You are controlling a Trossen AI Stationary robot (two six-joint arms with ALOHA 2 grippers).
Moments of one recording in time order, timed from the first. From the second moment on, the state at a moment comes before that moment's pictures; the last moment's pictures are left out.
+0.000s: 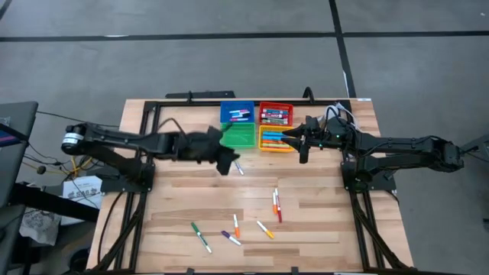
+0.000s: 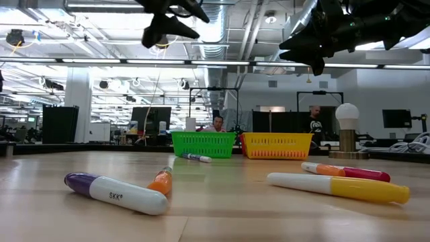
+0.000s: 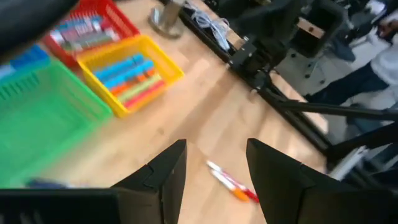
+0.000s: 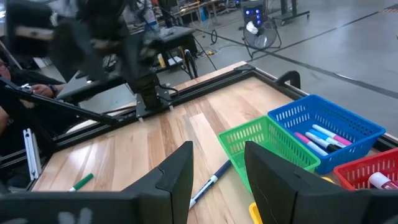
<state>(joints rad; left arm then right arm) -0.08 1.31 1.03 -0.23 -0.24 -0.70 -0.28 0.90 0.45 0.27 -0.10 0.22</state>
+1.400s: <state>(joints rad) -0.75 1.61 1.05 0.00 -0.45 -1.77 -0.28 0.90 0.45 0.27 -0.10 0.22</state>
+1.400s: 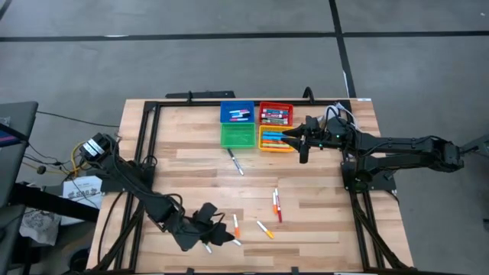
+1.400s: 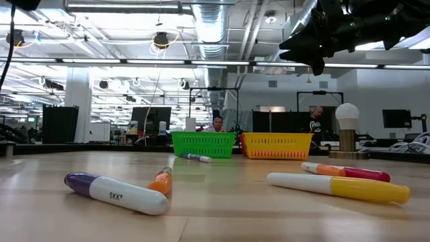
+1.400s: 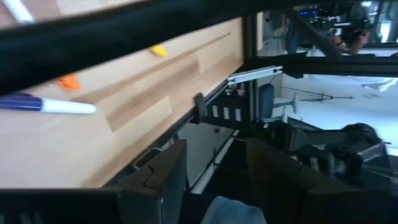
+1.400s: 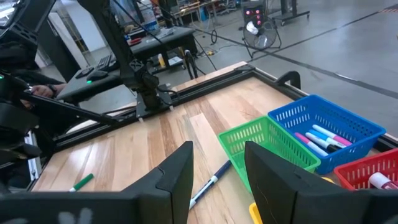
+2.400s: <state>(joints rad) -0.79 1.36 1.05 -1.03 -0.42 -1.88 0.12 0.91 0.54 0.29 -0.22 0.40</state>
